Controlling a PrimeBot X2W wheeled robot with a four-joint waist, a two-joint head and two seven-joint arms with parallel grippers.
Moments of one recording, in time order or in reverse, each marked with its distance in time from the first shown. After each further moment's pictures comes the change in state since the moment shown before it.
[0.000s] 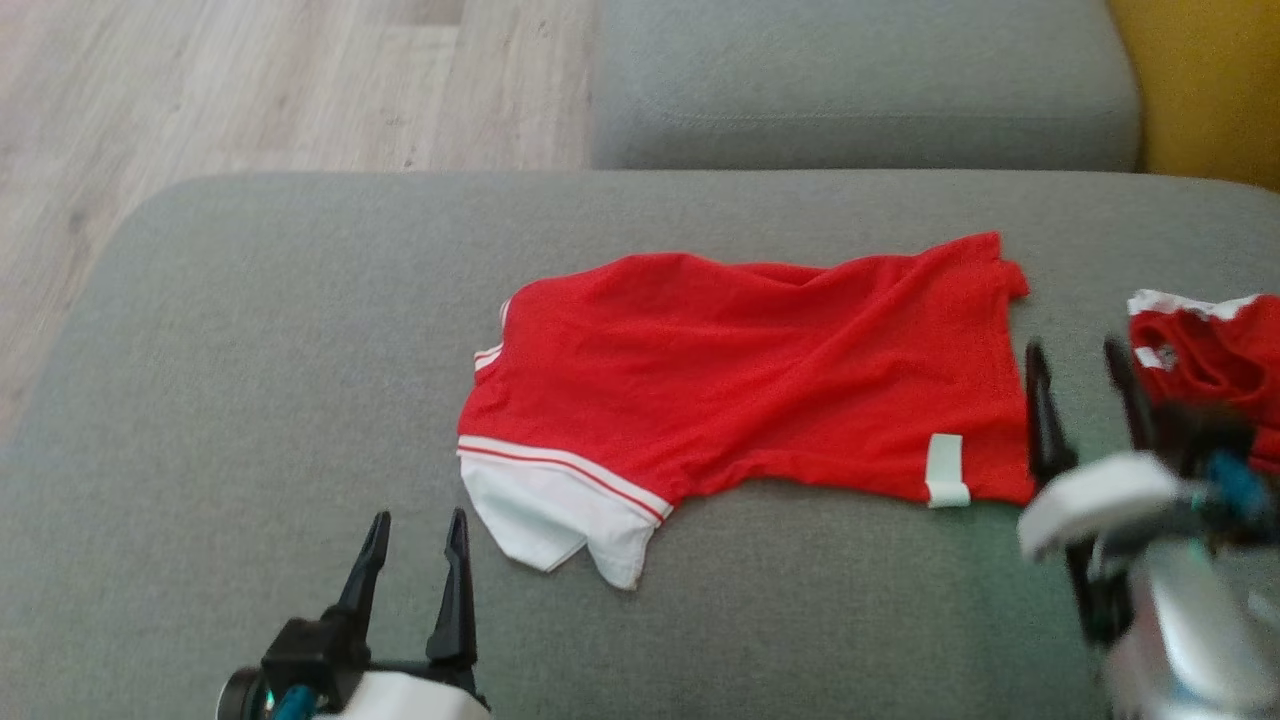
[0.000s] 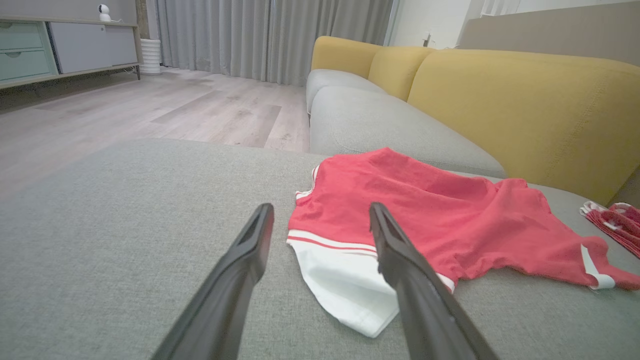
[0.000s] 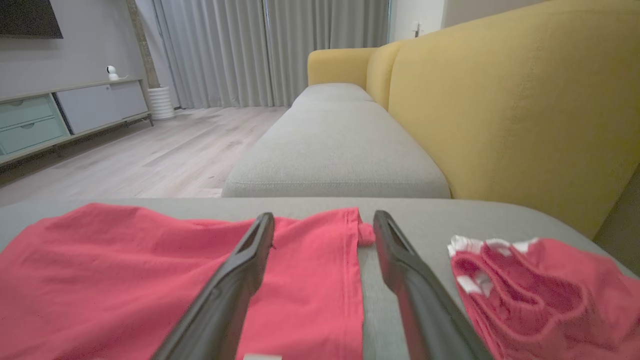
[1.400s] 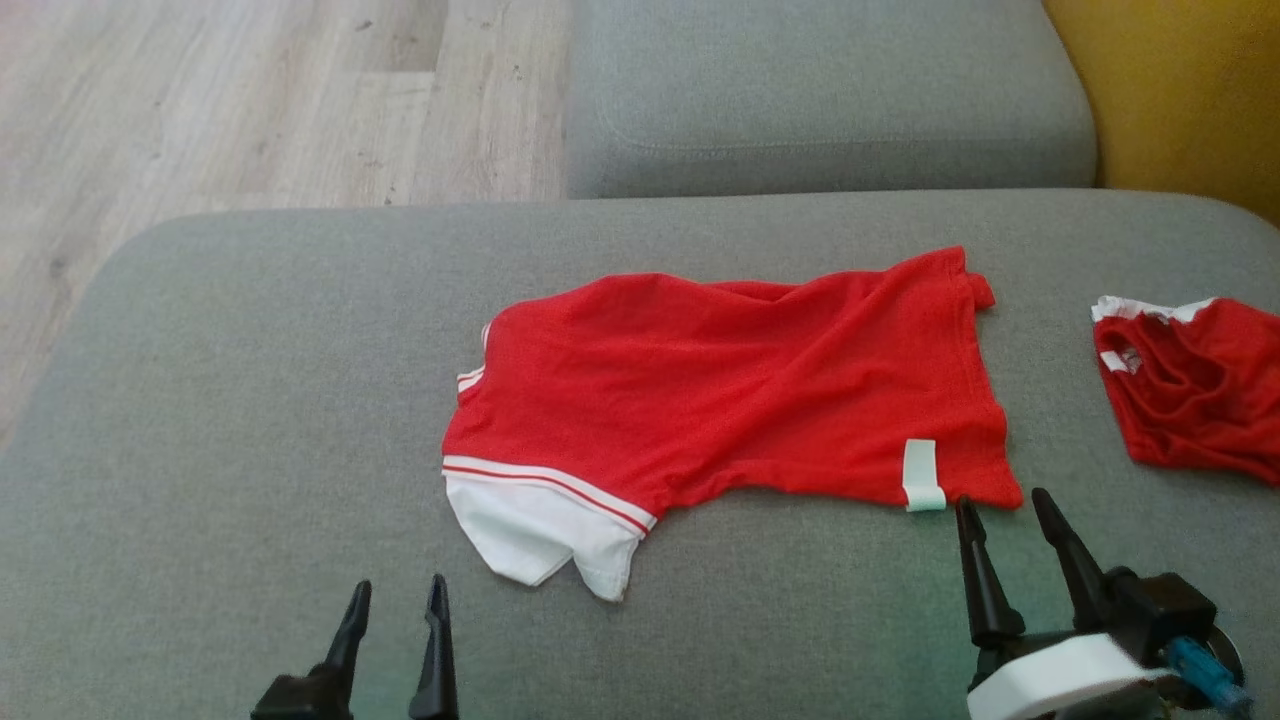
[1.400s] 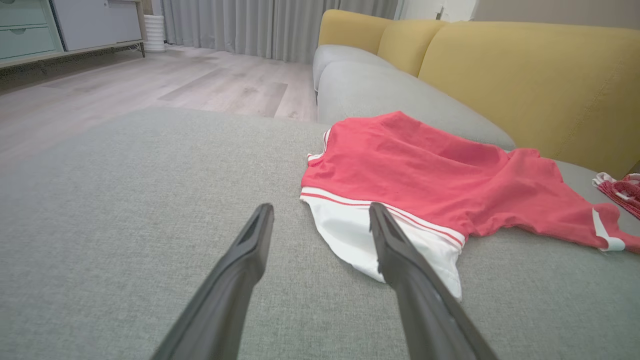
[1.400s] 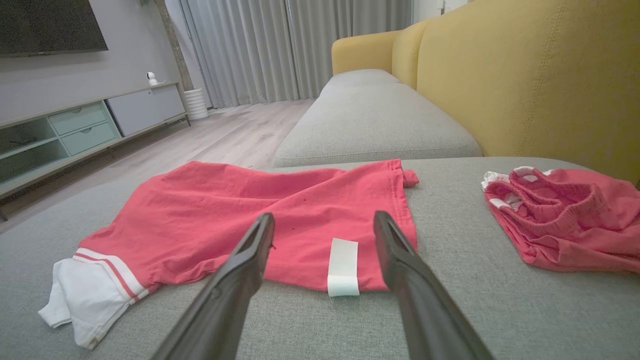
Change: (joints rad) left arm 0.099 -0.003 0.040 0.041 -0.003 -0.010 -0.001; right arm 0.451 0.086 0.091 -0.468 0.052 0.000 0.082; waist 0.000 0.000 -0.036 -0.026
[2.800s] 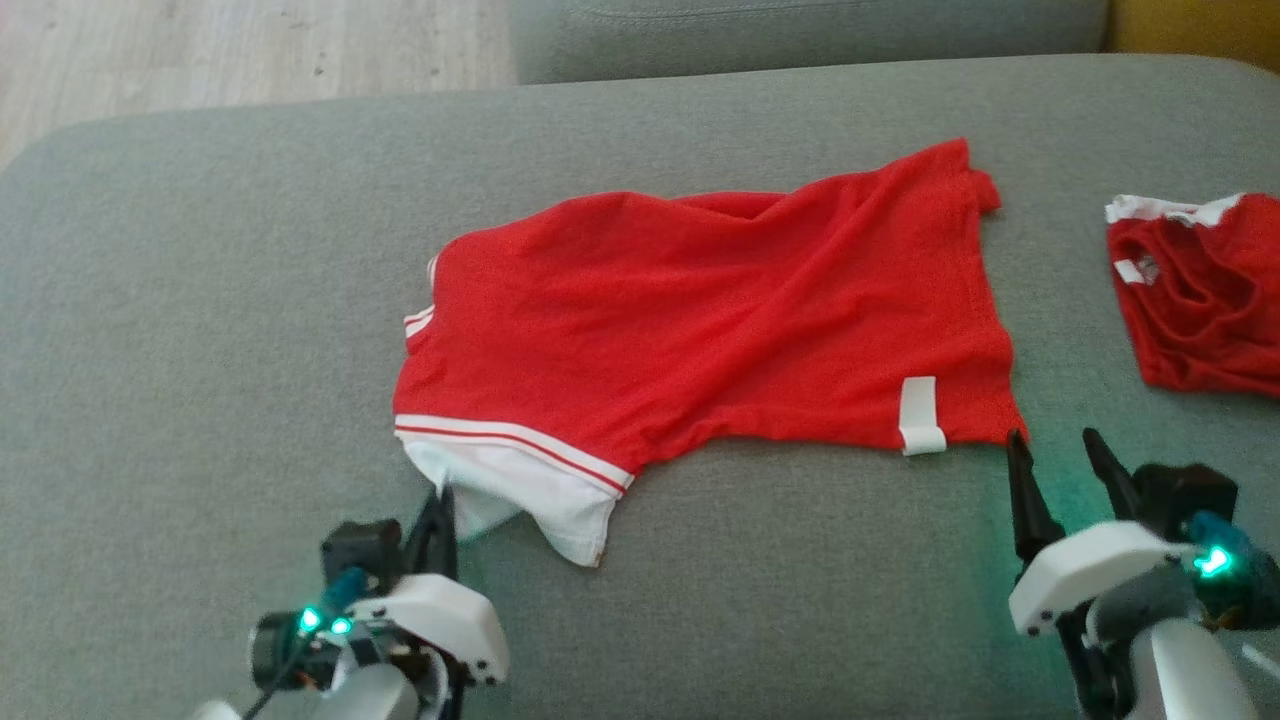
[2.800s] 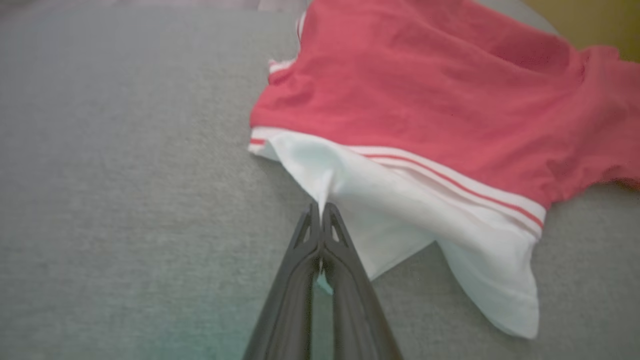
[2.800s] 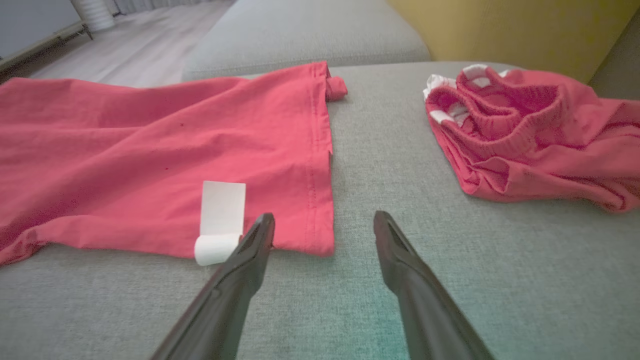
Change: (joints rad) left arm -0.314 -0.115 -0.067 0.333 -0.032 -0.018 0.172; right arm -0.193 0.000 -0.140 0.145 -0.070 0.000 0.167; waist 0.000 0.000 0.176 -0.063
